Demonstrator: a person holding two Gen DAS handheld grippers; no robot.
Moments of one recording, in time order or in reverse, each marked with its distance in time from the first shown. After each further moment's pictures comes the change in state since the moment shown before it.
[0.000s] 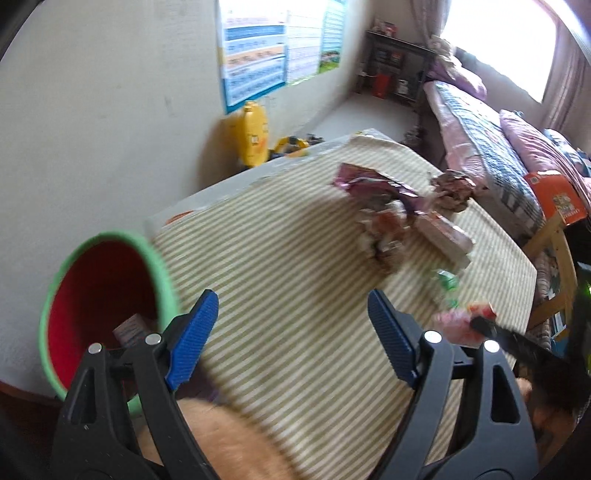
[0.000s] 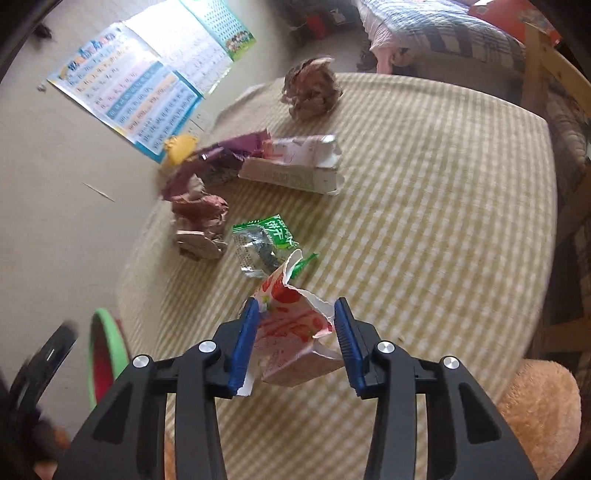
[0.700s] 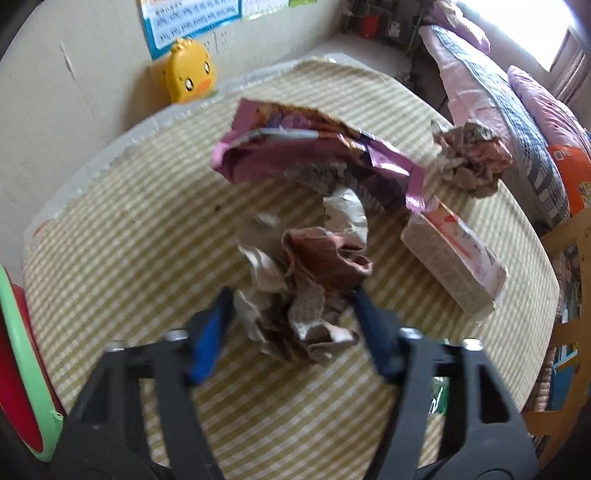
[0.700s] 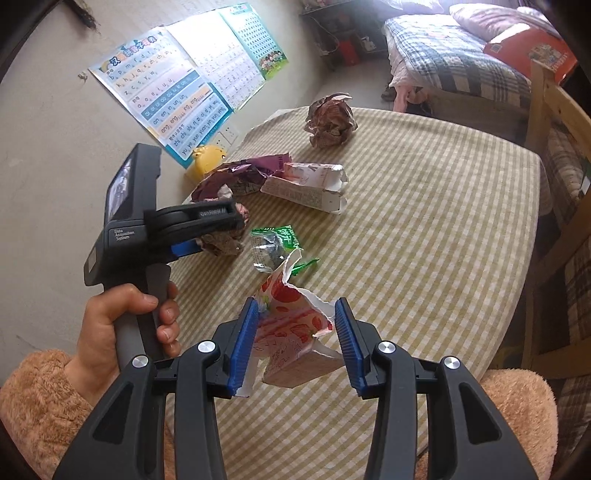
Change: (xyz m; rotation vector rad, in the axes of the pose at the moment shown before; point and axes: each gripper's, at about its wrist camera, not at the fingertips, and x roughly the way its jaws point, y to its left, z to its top) left arm 0.159 -0.083 0.042 0.015 0.258 -0.058; right arm -0.022 0.002 -0.007 -0.134 -0.077 0.026
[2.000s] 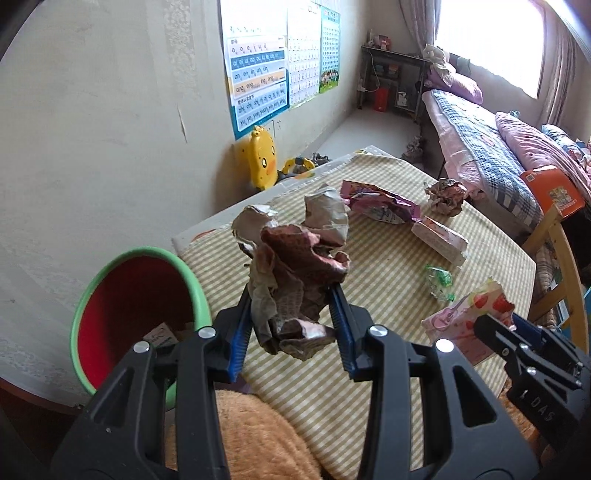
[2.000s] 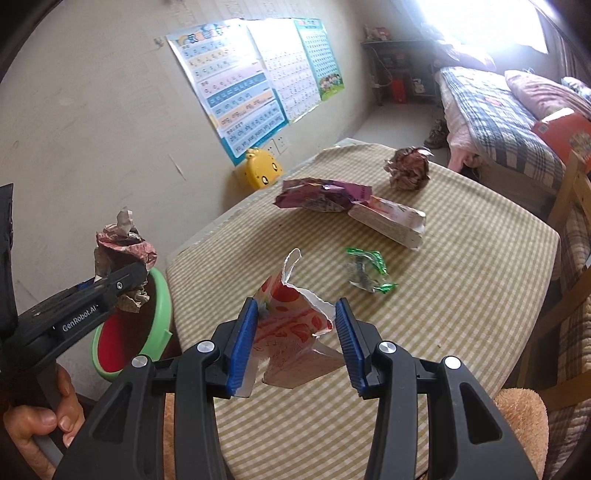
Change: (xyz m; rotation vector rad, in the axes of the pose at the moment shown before) left arm -0.197 0.081 -0.113 0.020 -0.340 0.126; right arm -0.026 0.098 -0.013 -0.234 -0.077 0.027
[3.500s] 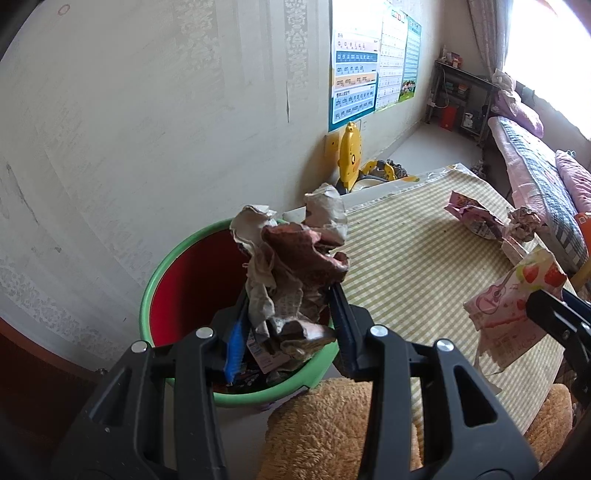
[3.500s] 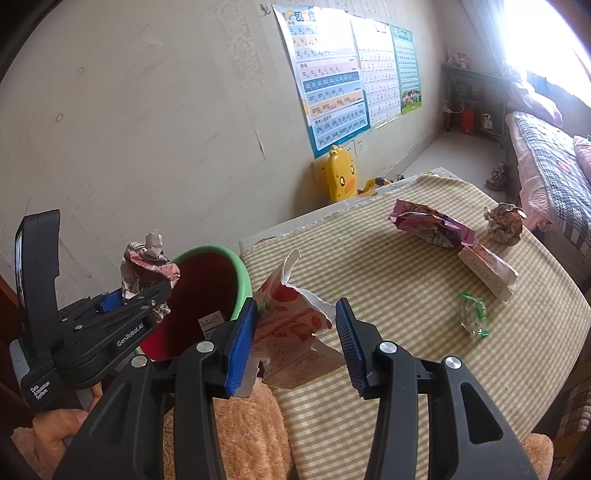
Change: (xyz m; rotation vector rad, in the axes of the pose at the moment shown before) left arm -0.008 0.119 -0.031 -0.181 0.010 0.178; right arm 0.018 0.123 0.010 -0.246 0.033 0.126
